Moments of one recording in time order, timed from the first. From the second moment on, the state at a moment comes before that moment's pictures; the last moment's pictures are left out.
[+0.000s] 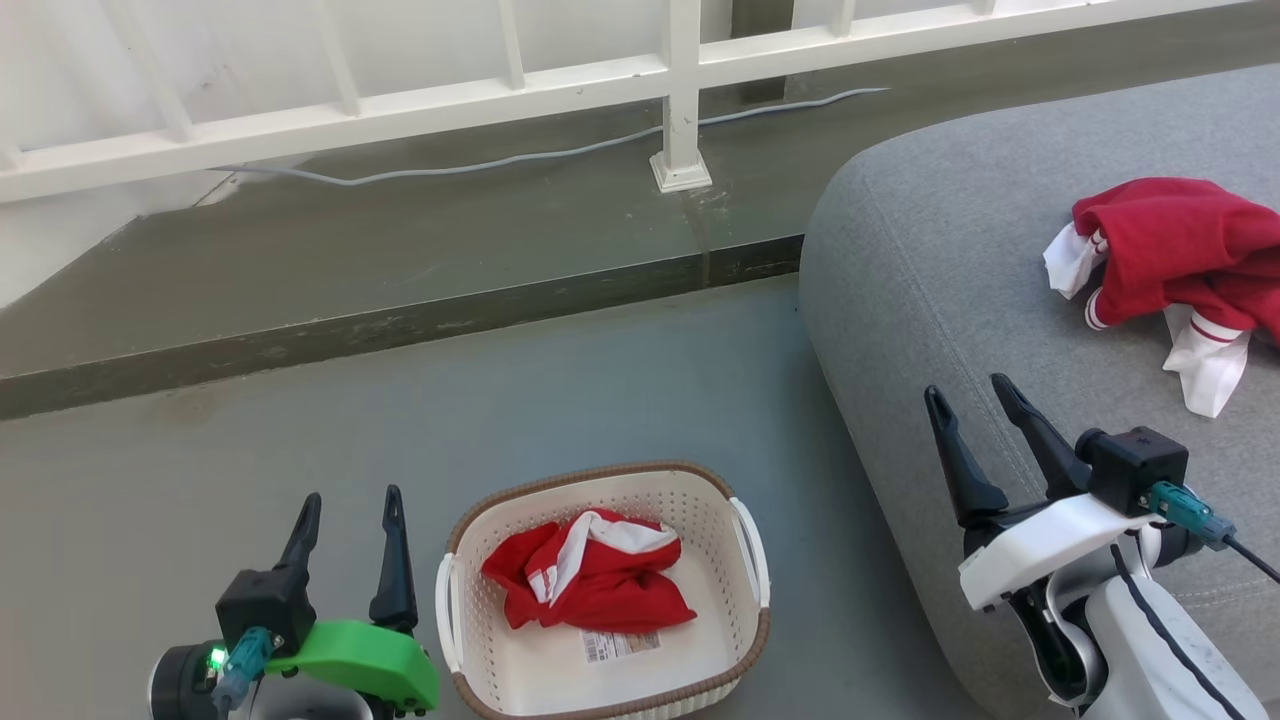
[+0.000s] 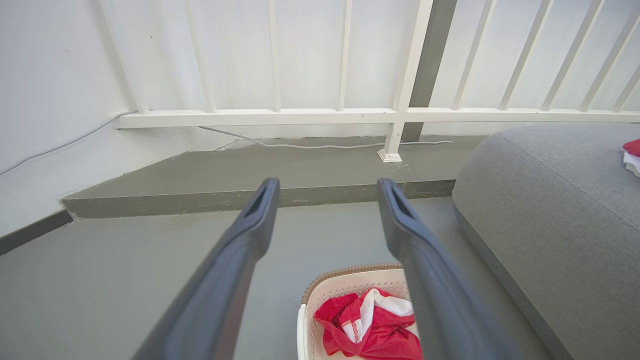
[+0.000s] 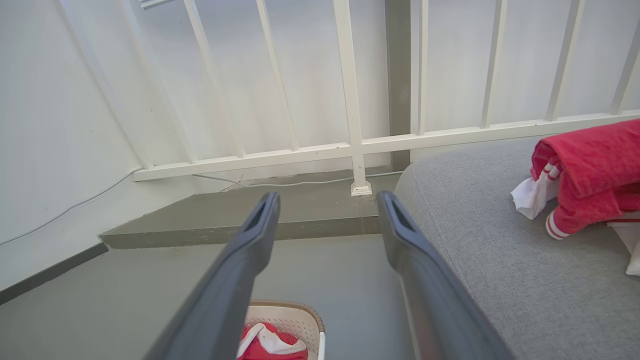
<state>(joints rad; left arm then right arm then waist) -0.01 0.08 -0.26 0.20 -0.34 0.12 -0.25 -0.11 -0.17 0.26 0.31 0.33 0.10 -0.26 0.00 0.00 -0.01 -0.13</state>
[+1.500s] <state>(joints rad) -0.03 0.05 -0.40 0.18 -0.25 0.12 -0.18 -0.17 -0.19 0.25 0.14 0.33 0.11 -0.26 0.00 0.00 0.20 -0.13</state>
